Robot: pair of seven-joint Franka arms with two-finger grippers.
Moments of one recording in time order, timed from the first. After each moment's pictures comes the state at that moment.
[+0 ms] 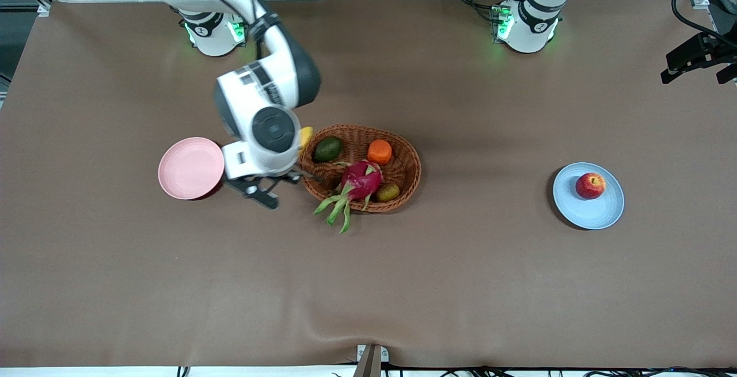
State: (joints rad) left arm -0.04 -0.10 0.06 -1.57 0.00 1.44 0.04; right arm 0.60 0.54 -0.15 -1.39 -0.11 1.62 0.94
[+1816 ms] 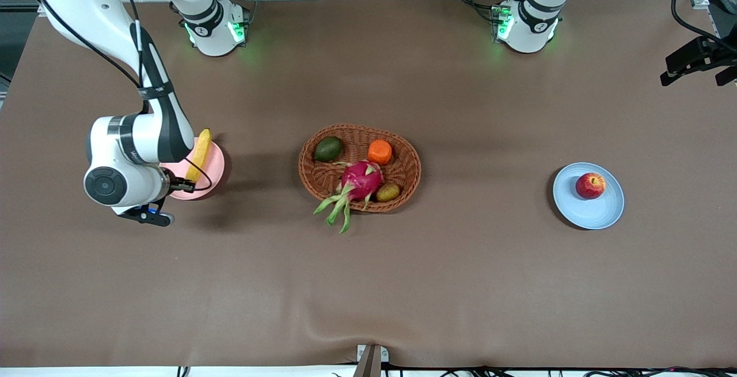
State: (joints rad) left arm -0.04 -0.09 0.07 -1.57 0.00 1.44 0.04; right arm 0.22 0.46 -0.18 -1.79 -0.06 1.88 0.32
